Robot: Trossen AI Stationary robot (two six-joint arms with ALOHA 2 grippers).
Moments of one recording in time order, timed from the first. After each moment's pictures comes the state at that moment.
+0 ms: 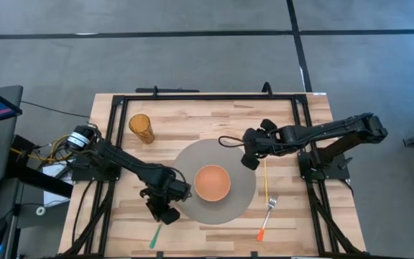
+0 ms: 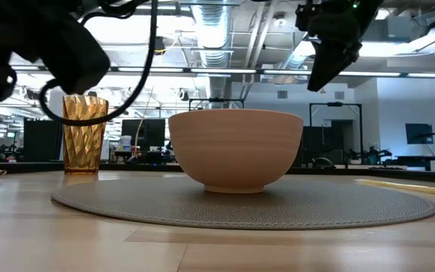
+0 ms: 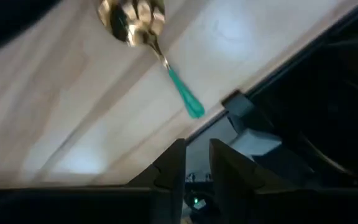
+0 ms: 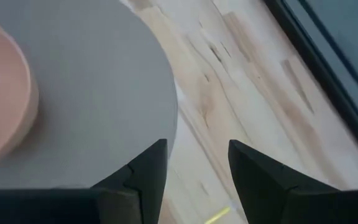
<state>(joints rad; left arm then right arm) -0.42 1.73 1.10 -0.80 0.67 -1.09 0.12 1.35 1.08 -0.90 0.52 0.47</state>
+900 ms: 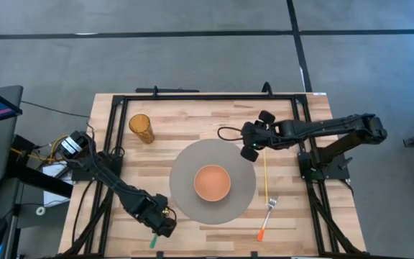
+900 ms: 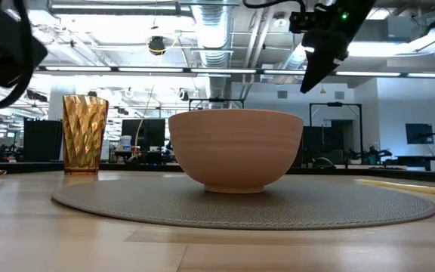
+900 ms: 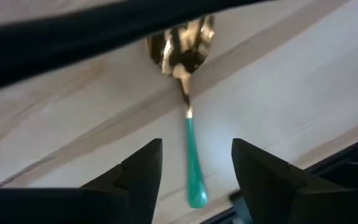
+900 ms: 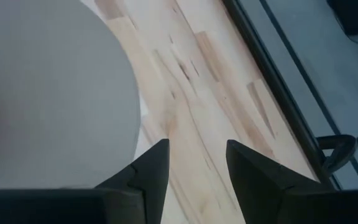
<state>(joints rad) -0.74 1.72 1.02 -0.60 0.09 -1.74 0.03 1.35 1.08 -0.84 0.58 0.28</state>
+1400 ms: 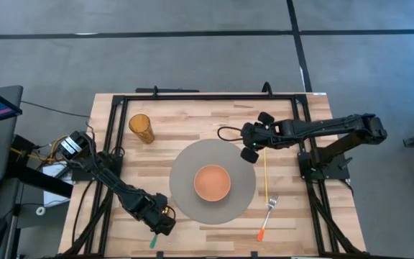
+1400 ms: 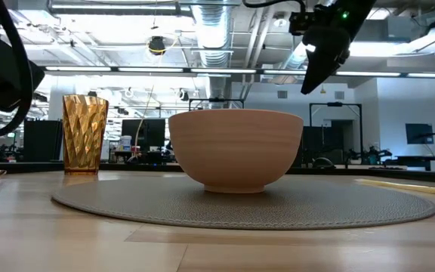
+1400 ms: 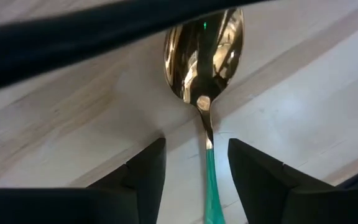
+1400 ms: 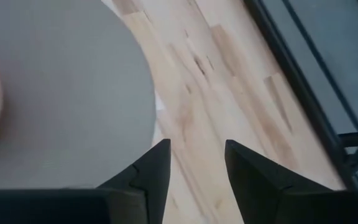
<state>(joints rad) -0.75 1.72 0.92 -0.47 0.05 -1.72 0.02 1.35 1.08 -0.84 0.50 0.30</state>
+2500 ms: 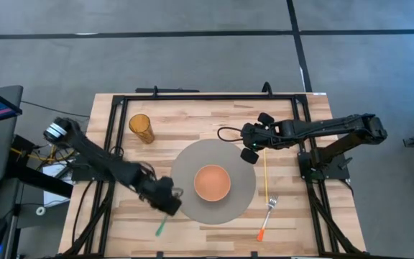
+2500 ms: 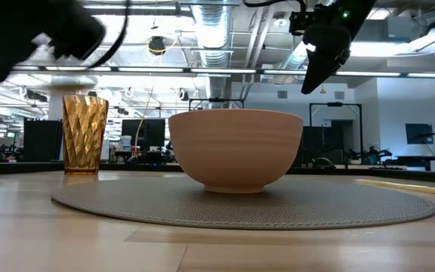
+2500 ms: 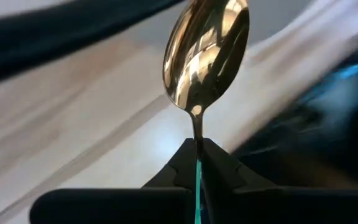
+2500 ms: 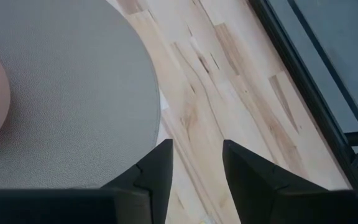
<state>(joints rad) -0.54 1.44 0.89 -0.44 0.12 -1.57 0.03 1.35 1.08 -0.84 0.49 0.30</state>
